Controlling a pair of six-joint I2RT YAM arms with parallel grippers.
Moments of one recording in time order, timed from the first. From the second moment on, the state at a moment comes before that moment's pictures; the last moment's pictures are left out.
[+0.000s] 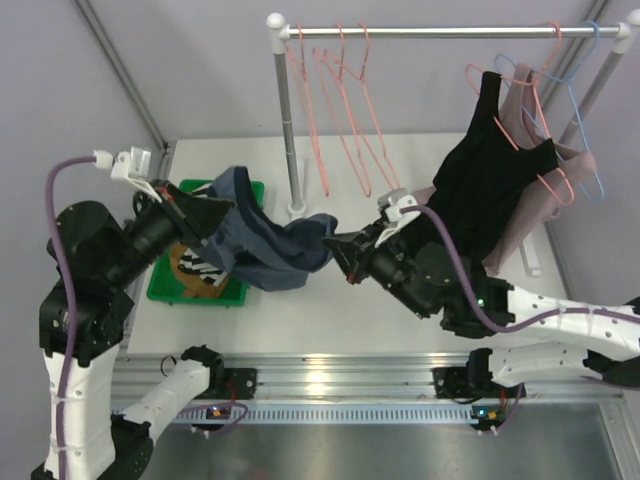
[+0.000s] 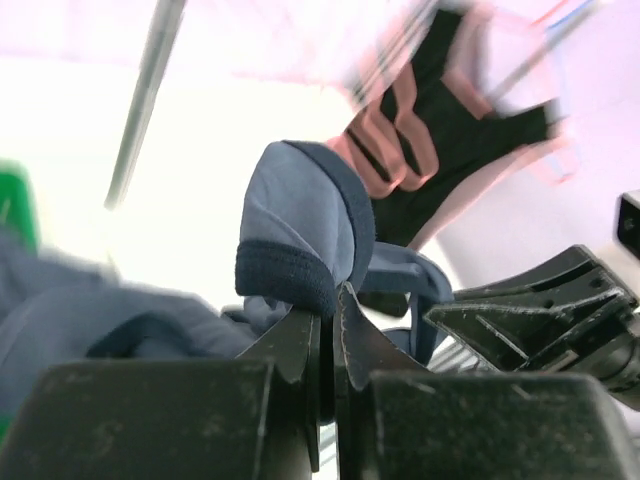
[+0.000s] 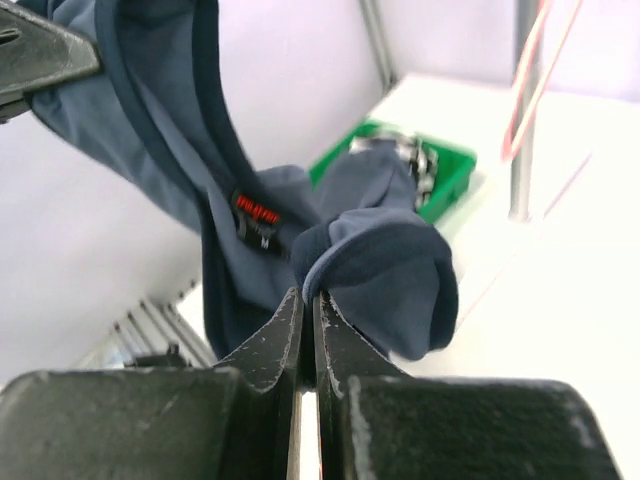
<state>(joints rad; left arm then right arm) -0.26 0.79 1.52 -0.88 0.32 -0.53 1.38 1.06 1.08 -0.01 0.58 0.35</state>
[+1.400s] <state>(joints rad) -0.26 1.10 1.60 -0.19 0.54 -0.67 1.38 0.99 1.54 -0.20 0.82 -0.10</state>
